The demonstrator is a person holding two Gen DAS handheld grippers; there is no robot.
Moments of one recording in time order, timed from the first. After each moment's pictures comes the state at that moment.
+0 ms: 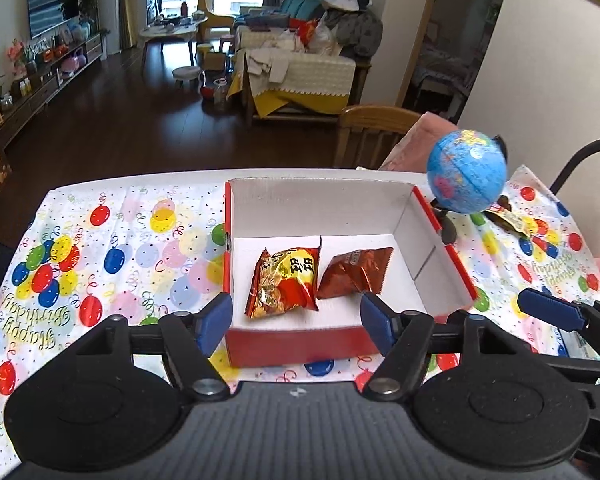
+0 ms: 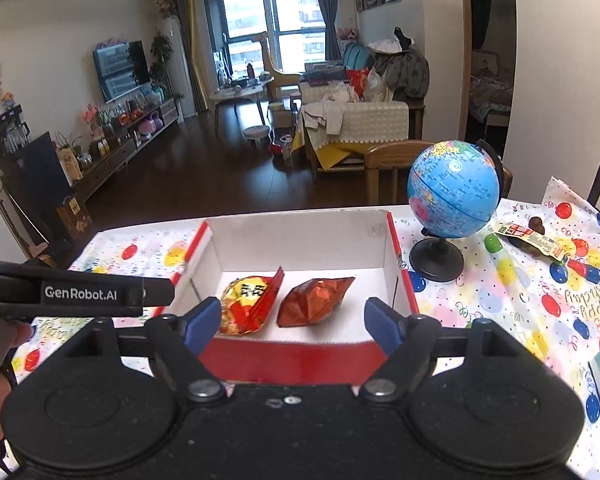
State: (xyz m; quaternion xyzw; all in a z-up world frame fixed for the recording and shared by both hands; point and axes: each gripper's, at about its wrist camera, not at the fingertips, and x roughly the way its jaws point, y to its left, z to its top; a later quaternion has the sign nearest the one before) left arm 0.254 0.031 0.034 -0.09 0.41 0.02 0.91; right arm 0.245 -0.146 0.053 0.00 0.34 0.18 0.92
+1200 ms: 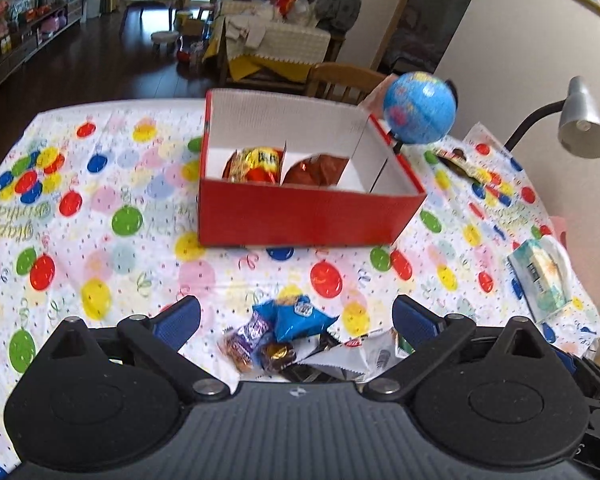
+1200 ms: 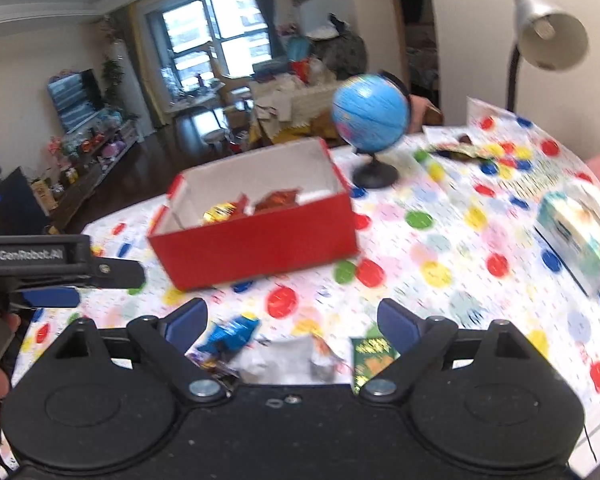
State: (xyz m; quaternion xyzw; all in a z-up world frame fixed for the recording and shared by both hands) left arm 0.151 0.010 -0.007 -0.14 0.44 -0.02 0.89; right arm 0.120 -0.208 0.001 0.08 0.36 0.11 0.92
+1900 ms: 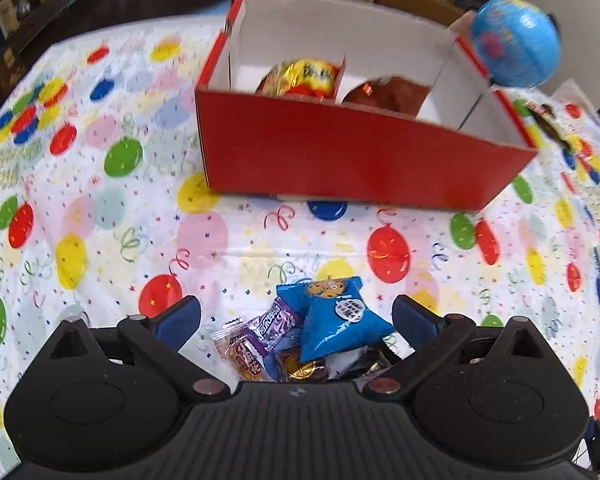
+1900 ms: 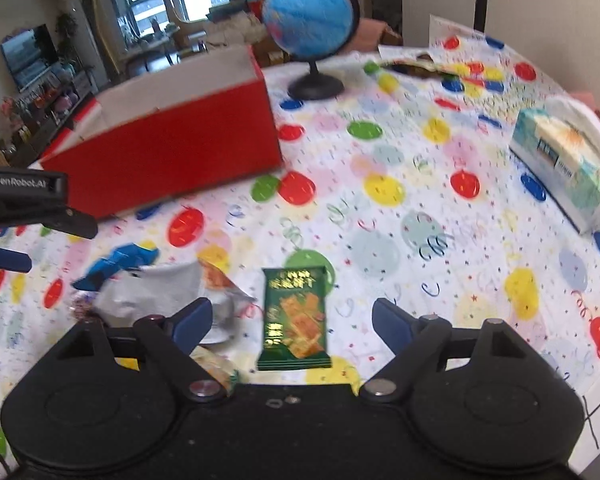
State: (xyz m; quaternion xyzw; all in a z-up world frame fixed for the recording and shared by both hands) left arm 0.230 -0.008 -0.097 -0.14 0.54 0.07 0.83; right arm 0.156 -0.243 -0.095 0.05 0.45 0.05 0.89
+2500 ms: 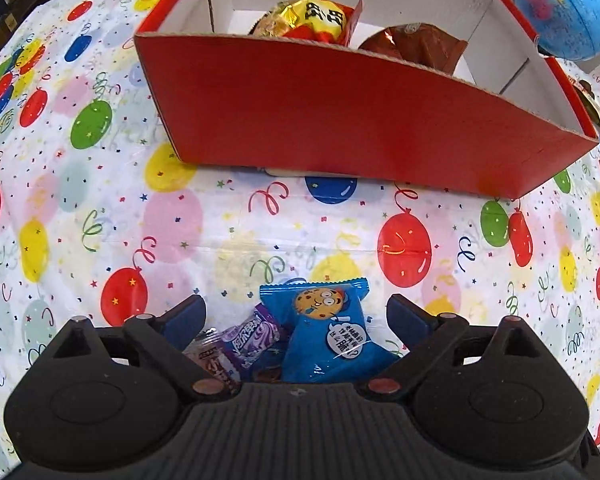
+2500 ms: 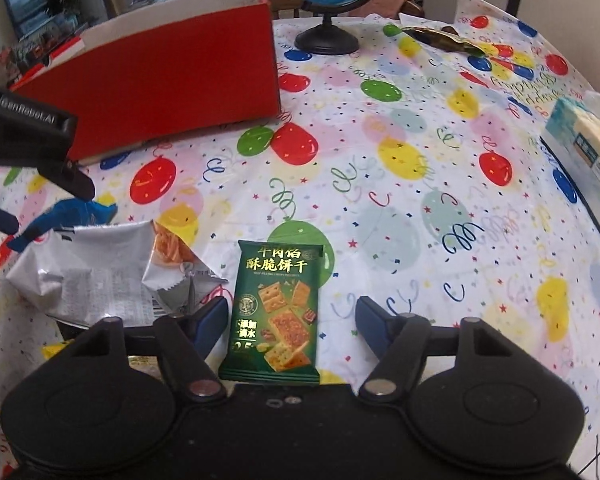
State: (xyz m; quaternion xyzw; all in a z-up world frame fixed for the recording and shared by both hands) left arm 0.273 -0.018 -0.135 -0.14 0.60 0.08 0.78; right arm 0.188 -0.229 -0.141 -0.01 0.48 0.06 0.87
